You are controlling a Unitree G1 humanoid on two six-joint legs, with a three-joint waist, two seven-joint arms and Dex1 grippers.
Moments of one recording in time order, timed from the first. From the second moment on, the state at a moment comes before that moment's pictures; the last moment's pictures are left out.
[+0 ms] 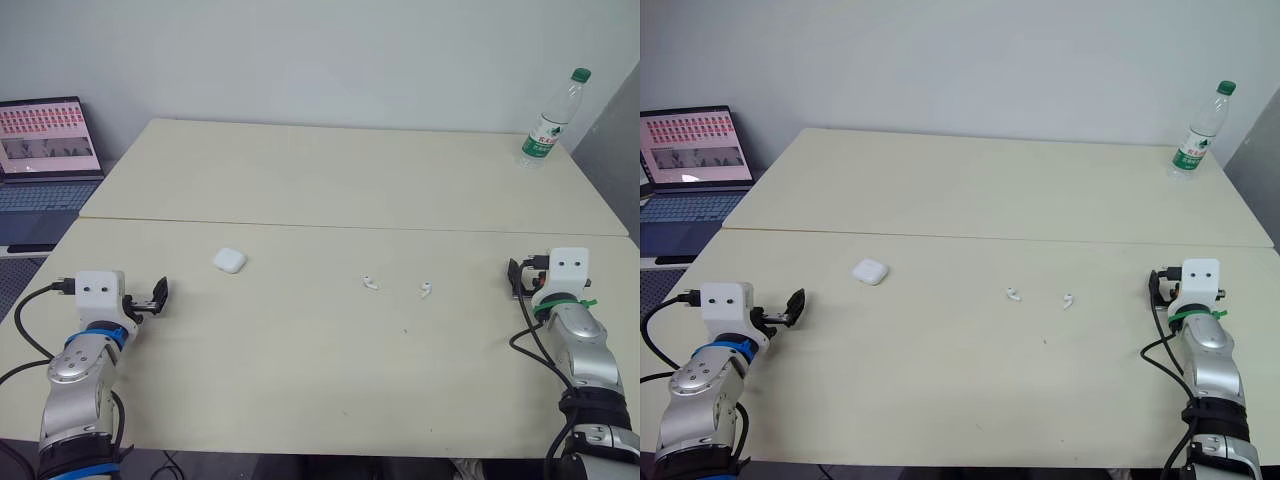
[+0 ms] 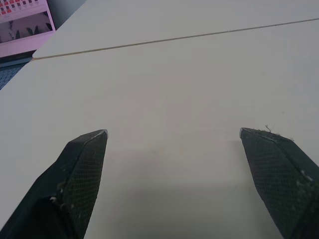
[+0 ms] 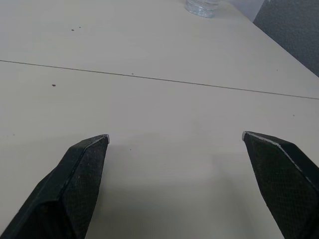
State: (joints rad) left arm -0.10 0.55 0.42 0.23 -0.22 0.13 -0.32; right arm -0.31 -0.46 -0.30 0.36 0.10 0.14 0.13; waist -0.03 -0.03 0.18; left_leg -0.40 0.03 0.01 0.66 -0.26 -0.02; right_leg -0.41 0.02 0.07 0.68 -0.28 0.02
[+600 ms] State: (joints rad) left arm -0.08 0.55 0.43 0.18 -0.26 0.17 -0.34; right arm -0.31 -0.46 -0.30 0.36 0.10 0.14 0.13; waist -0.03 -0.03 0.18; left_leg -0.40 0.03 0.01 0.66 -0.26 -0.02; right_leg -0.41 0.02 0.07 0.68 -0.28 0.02
